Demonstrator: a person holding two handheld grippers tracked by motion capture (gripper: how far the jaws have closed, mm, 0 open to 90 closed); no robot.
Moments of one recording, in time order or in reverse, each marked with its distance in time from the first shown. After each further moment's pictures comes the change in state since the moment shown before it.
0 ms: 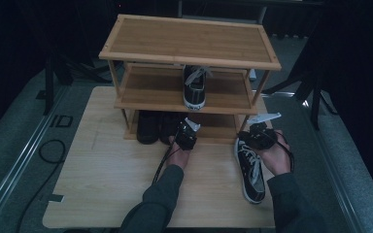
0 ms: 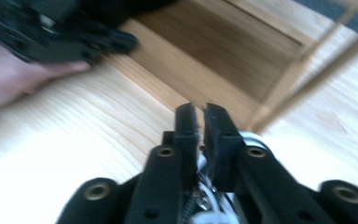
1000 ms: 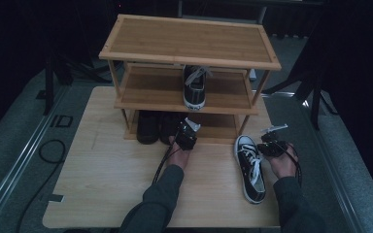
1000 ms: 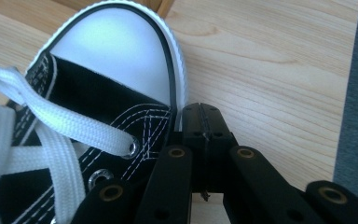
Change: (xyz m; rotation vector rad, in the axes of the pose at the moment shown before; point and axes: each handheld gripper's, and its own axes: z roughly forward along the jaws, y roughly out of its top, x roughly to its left) left arm 0.000 0.000 0.000 -0.002 0.005 0.003; right arm -0.062 -0.074 0.050 0.197 -0.187 0.212
